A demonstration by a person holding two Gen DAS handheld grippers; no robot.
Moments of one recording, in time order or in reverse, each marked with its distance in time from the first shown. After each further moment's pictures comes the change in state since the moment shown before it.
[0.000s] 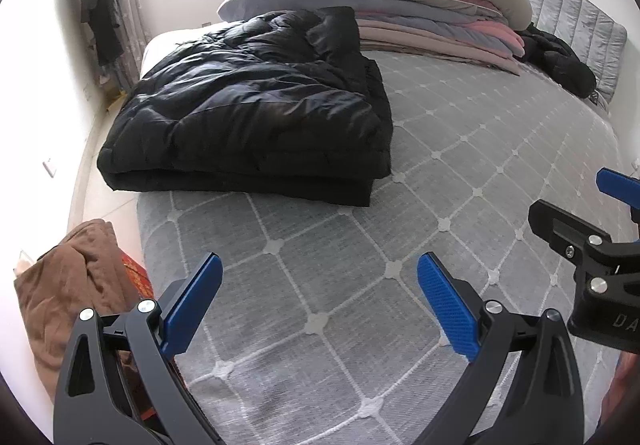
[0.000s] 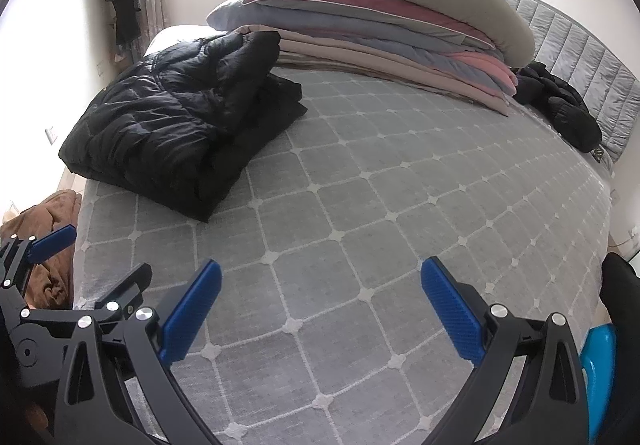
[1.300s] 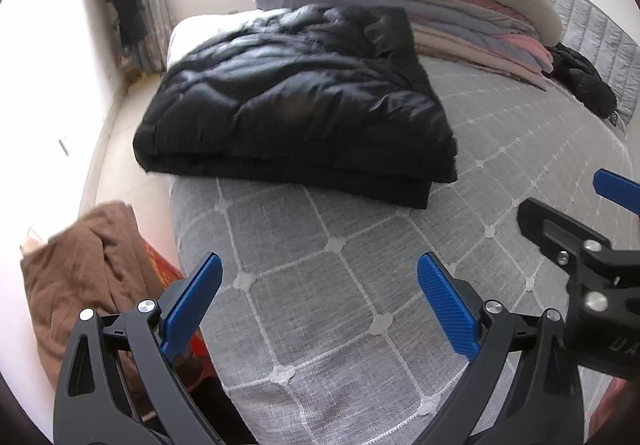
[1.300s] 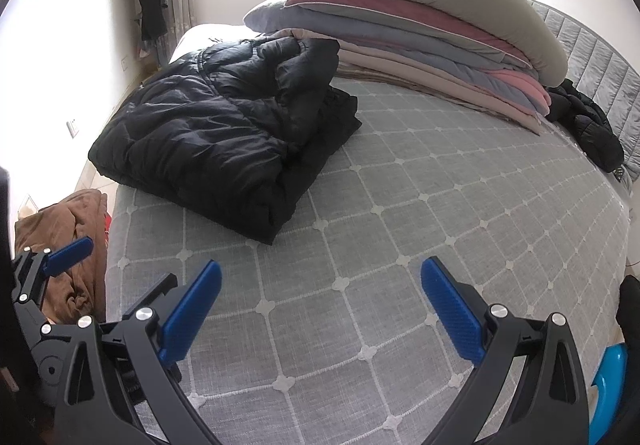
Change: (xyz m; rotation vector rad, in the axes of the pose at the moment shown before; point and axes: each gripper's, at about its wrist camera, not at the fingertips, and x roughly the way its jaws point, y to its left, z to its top) left arm -0.001 0.044 0.000 -0.067 -0.017 0.055; right arm 0.007 0.058 0.018 -0.042 -0.015 0.070
